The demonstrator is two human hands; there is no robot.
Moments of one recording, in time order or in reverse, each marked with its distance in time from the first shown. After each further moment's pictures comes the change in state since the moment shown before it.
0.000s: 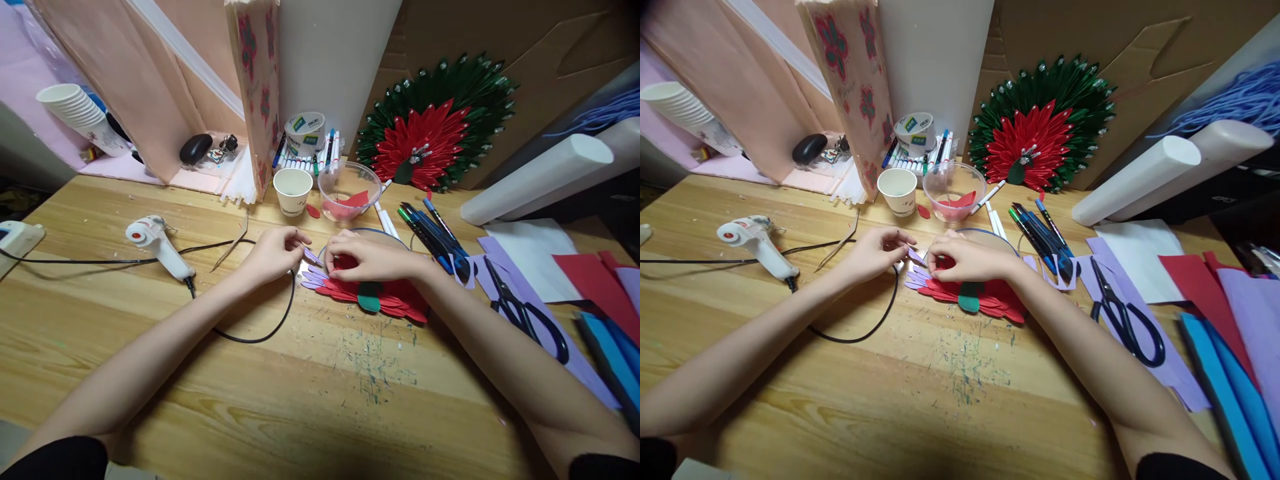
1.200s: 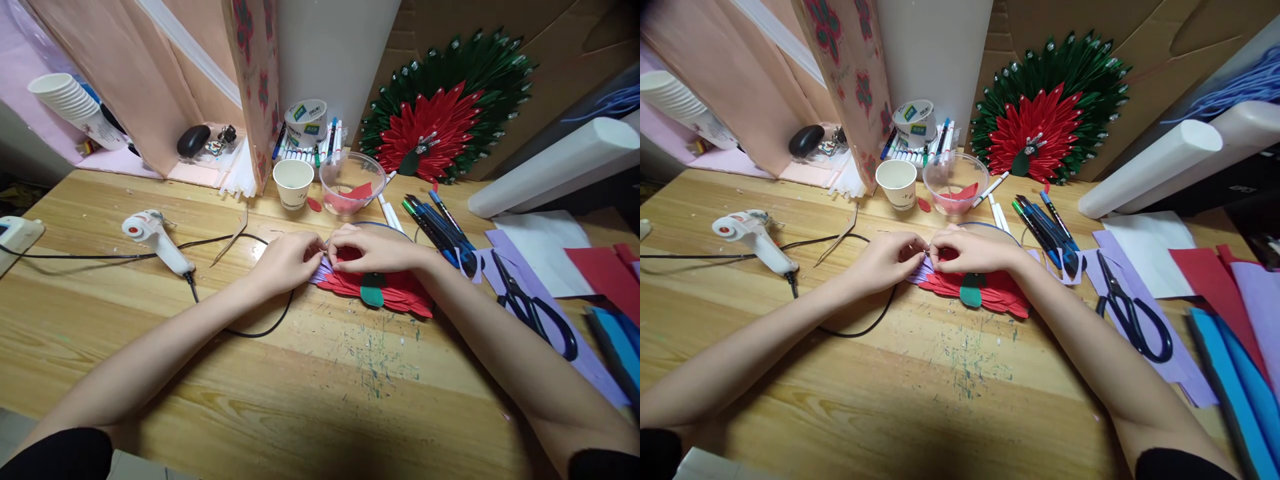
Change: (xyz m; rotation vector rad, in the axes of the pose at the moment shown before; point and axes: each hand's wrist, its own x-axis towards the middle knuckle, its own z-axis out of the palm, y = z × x) left_hand -0.014 0.017 0.012 0.387 -0.107 0.245; right_hand 0.001 0.010 -0.002 0.059 -0.048 -0.016
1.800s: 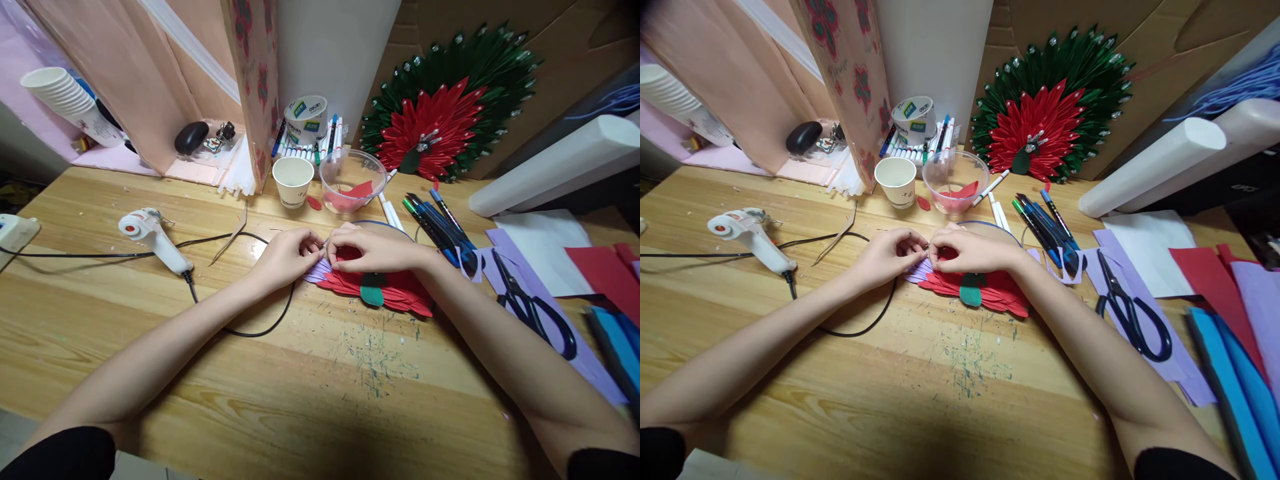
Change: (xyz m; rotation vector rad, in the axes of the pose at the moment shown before) left_hand 0.004 -0.014 0.014 -0.276 0.046 -0.094; right_hand 0.001 0.002 0.002 0.020 -0.006 0.011
